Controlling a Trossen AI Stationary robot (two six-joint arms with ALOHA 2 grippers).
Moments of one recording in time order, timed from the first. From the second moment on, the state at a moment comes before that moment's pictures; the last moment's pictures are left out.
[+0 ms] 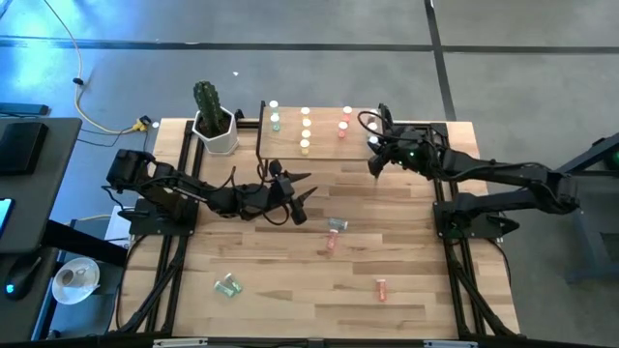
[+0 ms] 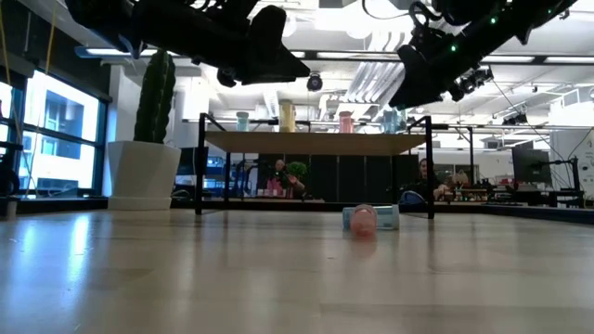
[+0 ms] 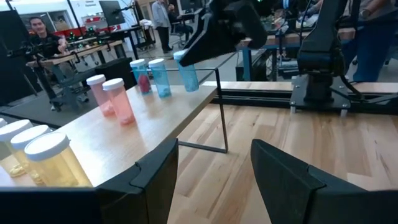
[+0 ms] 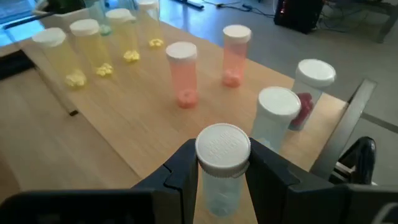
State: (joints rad) left arm 0.01 1.57 0.70 0.75 -0.61 0.11; right arm -0.37 1.02 0.68 -0.13 0.38 0.22
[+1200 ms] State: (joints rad) left arm 0.01 1.57 0.70 0.75 -0.61 0.11; right arm -0.37 1.08 0.66 -0.06 0.45 0.16
